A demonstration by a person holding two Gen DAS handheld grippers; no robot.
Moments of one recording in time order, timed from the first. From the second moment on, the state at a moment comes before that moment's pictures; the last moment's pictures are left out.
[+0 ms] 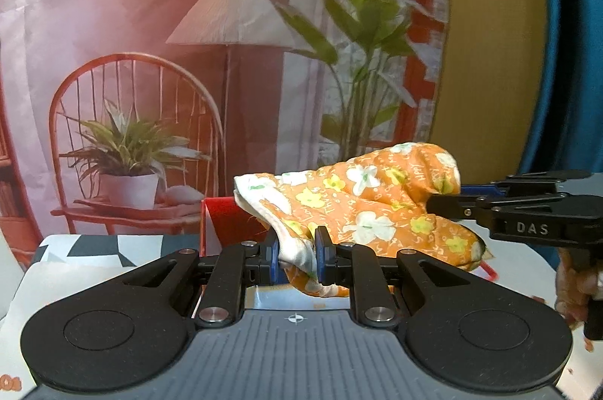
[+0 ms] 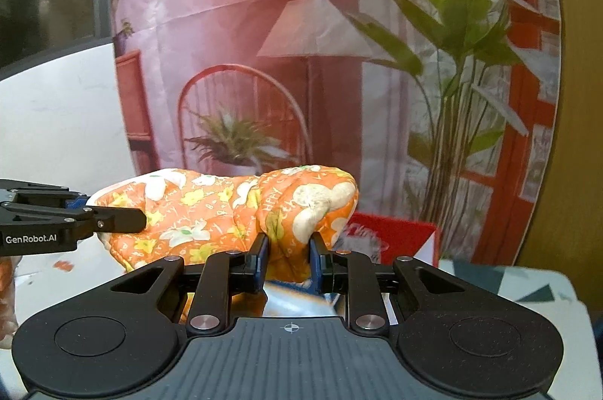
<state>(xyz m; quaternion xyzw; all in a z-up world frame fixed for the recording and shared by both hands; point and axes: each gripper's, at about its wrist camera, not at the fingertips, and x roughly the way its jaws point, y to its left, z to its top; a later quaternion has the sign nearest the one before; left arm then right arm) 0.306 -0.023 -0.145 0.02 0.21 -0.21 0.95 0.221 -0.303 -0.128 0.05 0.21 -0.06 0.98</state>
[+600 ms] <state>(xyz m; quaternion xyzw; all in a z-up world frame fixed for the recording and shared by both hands) 0.395 -0.047 -0.212 0.05 0.39 -0.23 0.89 0.297 -0.338 -0.215 0.11 0.35 -0.10 0.92</state>
